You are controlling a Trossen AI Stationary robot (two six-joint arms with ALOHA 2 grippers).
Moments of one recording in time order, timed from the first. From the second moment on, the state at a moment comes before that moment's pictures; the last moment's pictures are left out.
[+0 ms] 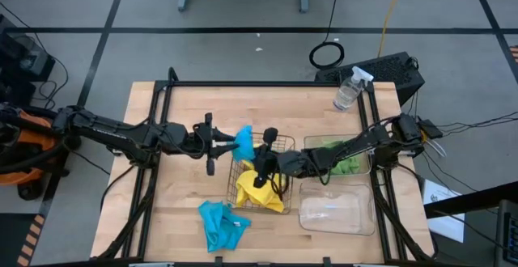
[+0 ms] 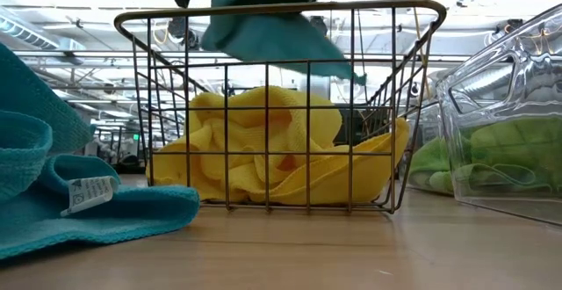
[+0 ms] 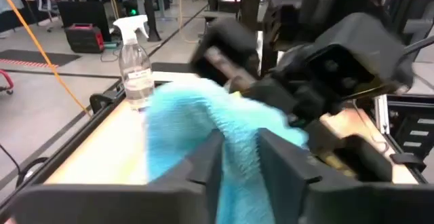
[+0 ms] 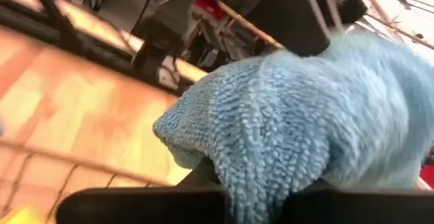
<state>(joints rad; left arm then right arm) -0.17 1.04 0.74 0.14 -0.26 -0.05 0.25 1.77 1.15 0.44 0.60 -0.48</state>
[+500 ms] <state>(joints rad) -0.32 1.07 0.74 0.16 -0.30 -0.05 0.41 1.54 1.15 0.05 0.63 -0.16</state>
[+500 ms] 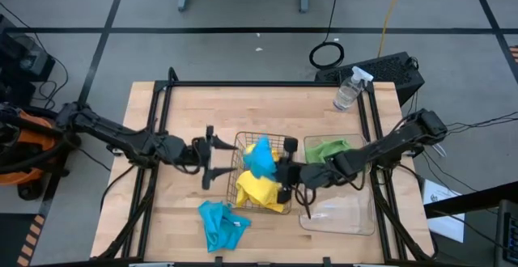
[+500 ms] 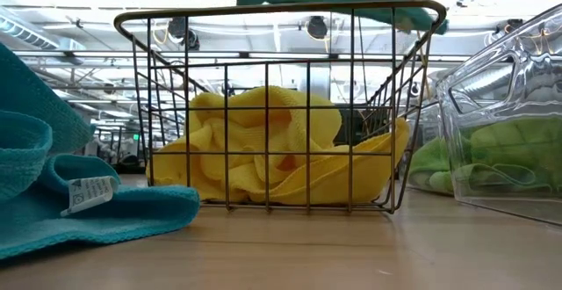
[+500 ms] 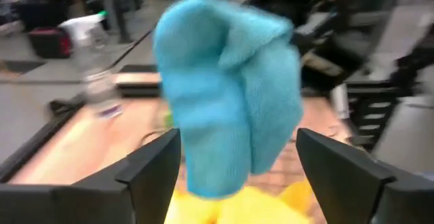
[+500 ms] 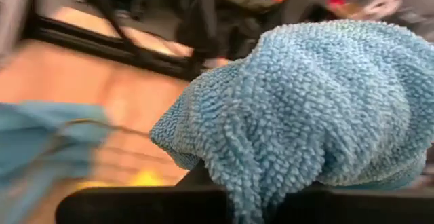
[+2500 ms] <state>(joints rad) -0.38 1.47 0.74 0.76 -0.19 0.12 0.67 1.49 1.15 -0.45 0.55 0.60</state>
